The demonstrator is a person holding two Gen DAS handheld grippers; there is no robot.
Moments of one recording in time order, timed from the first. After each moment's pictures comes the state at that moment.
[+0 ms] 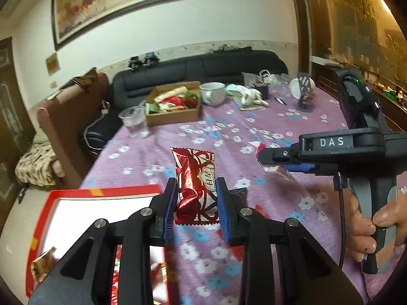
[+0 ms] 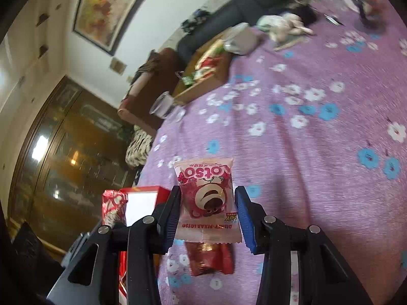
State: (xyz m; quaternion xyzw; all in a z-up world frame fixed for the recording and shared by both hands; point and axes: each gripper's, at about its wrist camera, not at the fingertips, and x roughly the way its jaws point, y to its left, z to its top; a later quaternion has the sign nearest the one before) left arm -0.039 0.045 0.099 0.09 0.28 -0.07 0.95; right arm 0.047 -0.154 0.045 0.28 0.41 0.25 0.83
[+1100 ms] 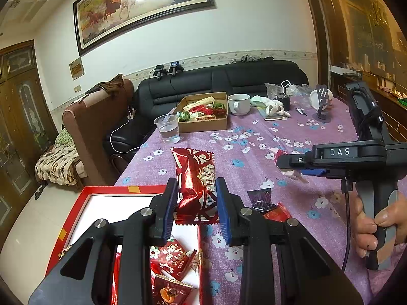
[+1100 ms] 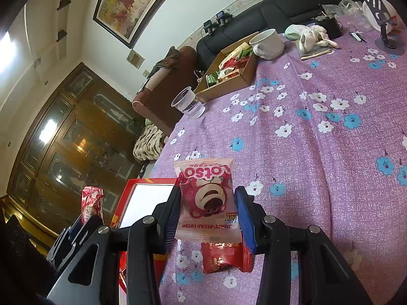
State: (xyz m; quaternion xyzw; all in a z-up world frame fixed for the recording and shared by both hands) left arm -0.066 0.067 0.111 0.10 0.25 -0.01 0.96; right arm 0.039 -0.139 0.051 0.26 0.39 0.27 0.84
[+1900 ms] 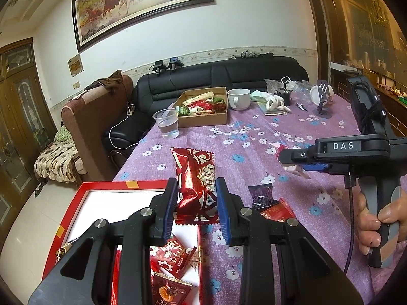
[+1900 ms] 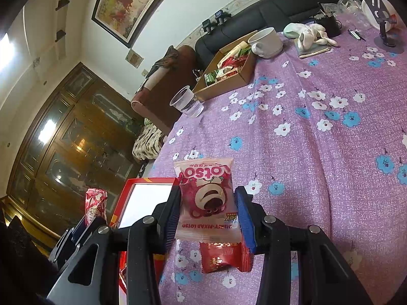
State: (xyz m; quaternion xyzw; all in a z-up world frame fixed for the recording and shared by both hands) left arm -0.063 0.068 0.105 0.09 0.27 -0.01 0.96; right arm 0.041 -0.142 0.050 0.26 0.39 0.27 0.84
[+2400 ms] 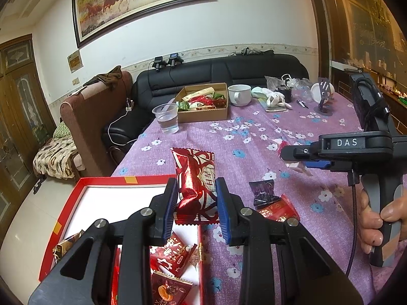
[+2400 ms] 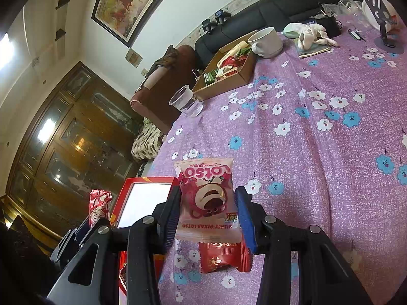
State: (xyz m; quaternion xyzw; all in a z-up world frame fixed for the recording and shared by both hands) left arm -0.060 0.073 0.100 0.09 0.28 -0.01 0.96; right arm 0.041 -0.140 0.049 0.26 0.40 0.27 0.84
